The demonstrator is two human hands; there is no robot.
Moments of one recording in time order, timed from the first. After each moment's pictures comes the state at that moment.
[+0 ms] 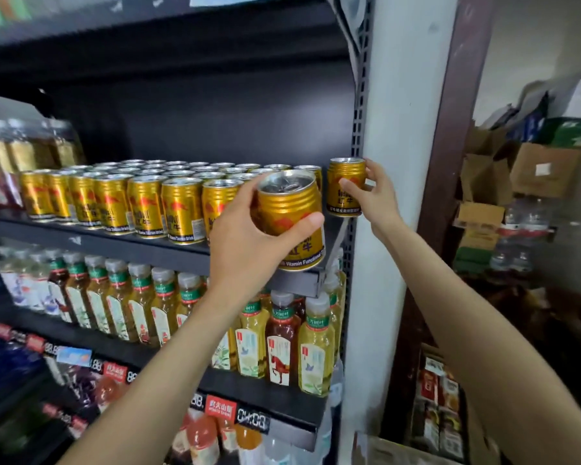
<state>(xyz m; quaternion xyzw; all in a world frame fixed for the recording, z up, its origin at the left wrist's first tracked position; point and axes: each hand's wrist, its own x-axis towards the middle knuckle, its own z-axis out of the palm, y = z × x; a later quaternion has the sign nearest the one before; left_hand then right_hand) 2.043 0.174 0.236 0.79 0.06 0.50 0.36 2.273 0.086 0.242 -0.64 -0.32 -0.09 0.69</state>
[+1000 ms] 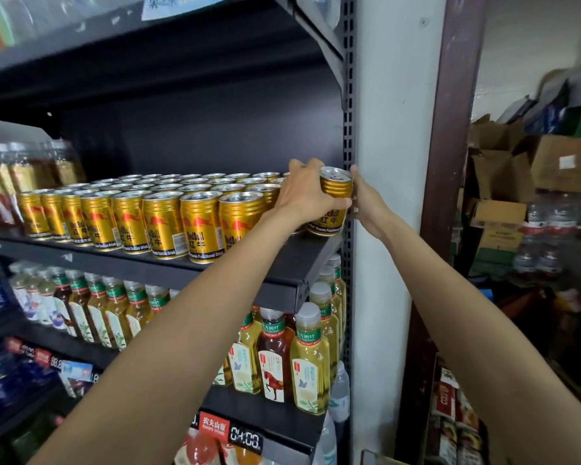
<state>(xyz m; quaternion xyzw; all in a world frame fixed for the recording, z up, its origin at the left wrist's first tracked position) 2.192 0.168 0.286 0.93 0.10 0.31 0.18 2.321 0.090 0.246 -0.65 -0.34 0.11 0.68</state>
